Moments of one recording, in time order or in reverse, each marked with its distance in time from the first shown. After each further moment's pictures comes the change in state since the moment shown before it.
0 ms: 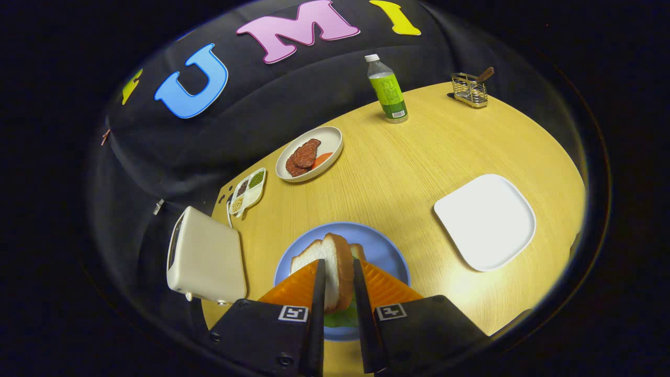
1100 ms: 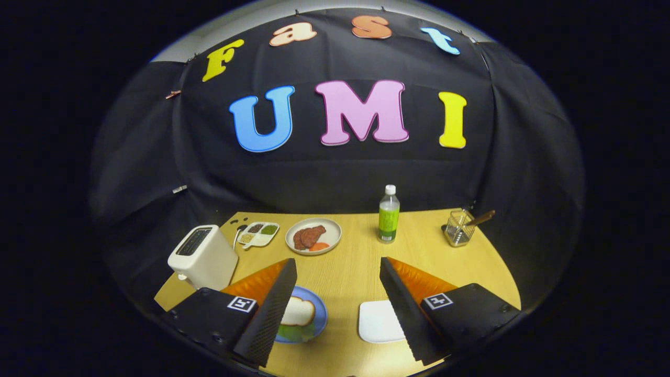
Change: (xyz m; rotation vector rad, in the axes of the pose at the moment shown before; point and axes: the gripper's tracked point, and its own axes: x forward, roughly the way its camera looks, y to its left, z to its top) arm -0.173 -0.008 0.173 -0.483 -0.460 0.089
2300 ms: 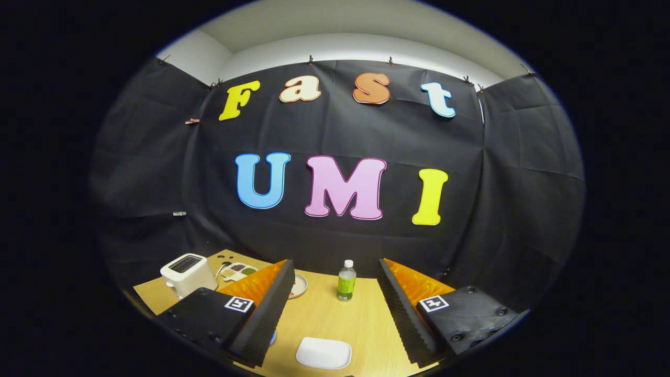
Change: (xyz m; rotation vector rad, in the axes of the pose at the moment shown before) arm -0.079 -0.086 0.102 -0.115 -0.295 -0.007
